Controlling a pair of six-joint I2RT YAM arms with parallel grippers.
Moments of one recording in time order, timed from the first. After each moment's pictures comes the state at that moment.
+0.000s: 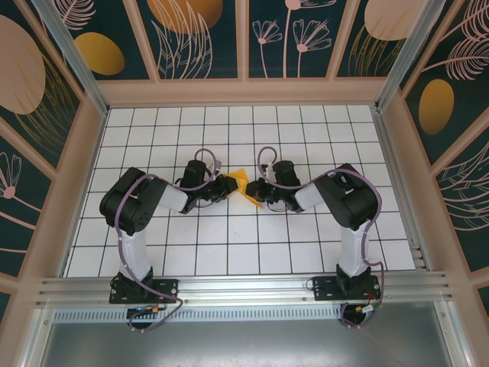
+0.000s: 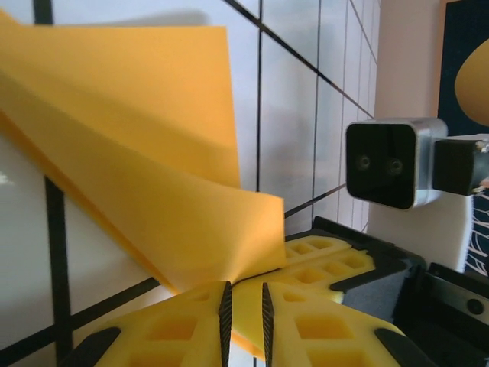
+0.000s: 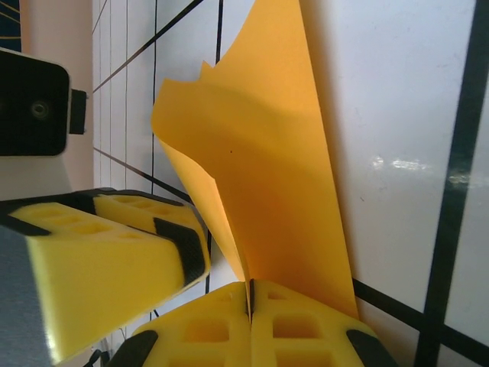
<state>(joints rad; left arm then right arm) -0.46 1.95 0.72 0.65 0.65 -1.05 0.56 1.97 0.76 0.59 -0.60 0.91</state>
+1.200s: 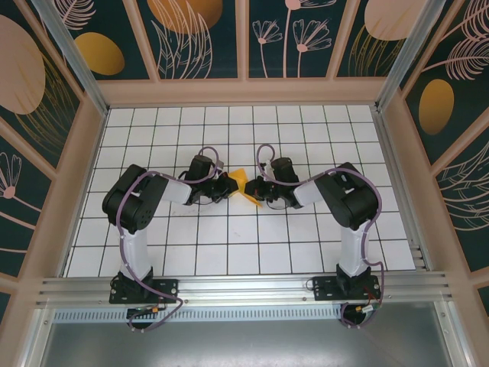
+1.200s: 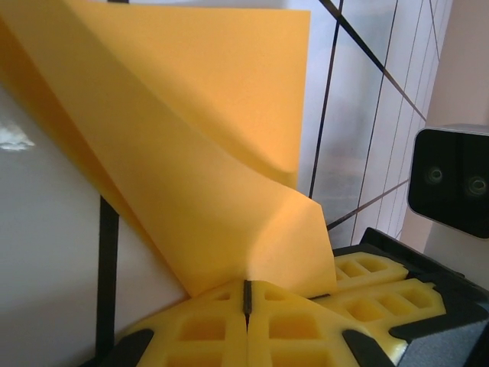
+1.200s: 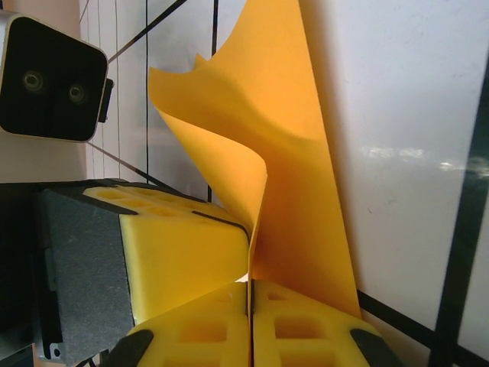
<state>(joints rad) -0.46 1.97 0.85 0.38 0.62 -1.02 0.56 1.97 0.82 0.48 -0.62 0.88</state>
